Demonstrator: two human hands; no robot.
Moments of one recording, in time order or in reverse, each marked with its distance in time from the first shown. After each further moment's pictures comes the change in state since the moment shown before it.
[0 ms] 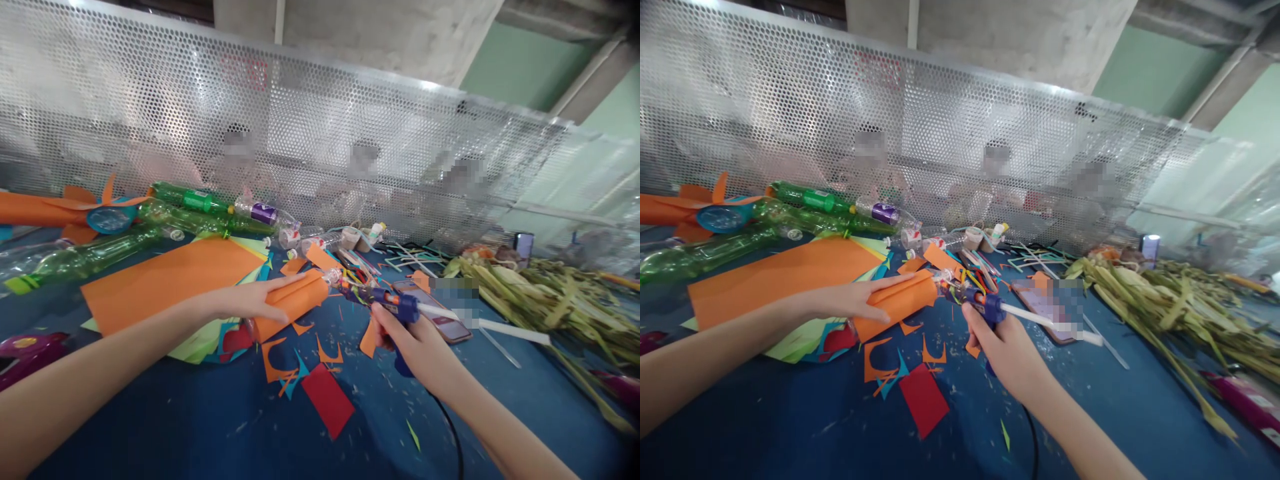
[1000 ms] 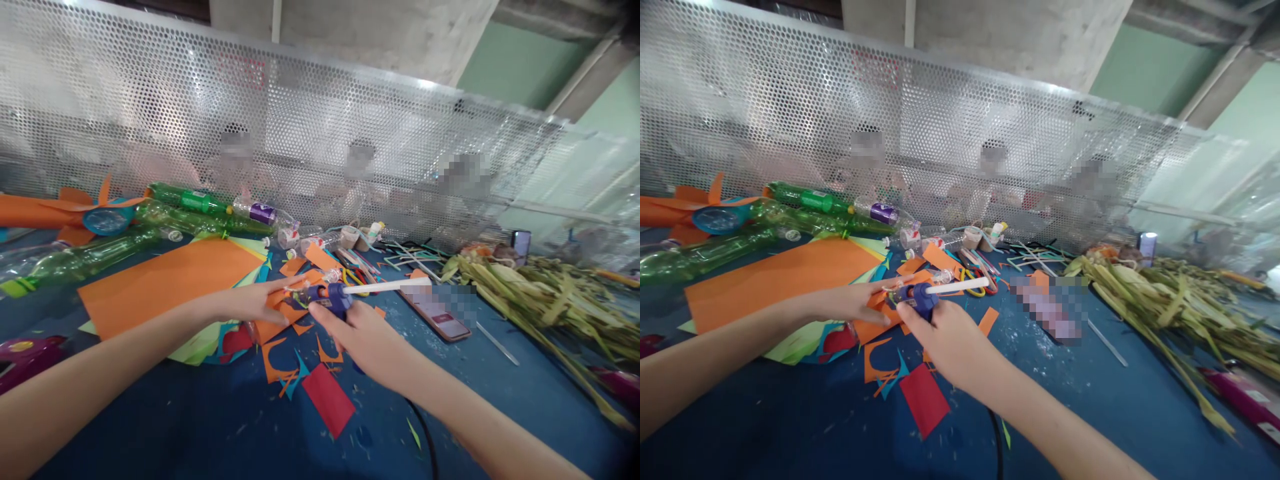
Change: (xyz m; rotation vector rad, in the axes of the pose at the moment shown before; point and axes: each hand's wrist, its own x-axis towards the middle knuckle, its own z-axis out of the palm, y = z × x) left_hand 0.008 -0.013 0.006 -0.073 -0.015 0.092; right_hand 0.012 -0.065 0.026 -0.023 -0.201 -0.132
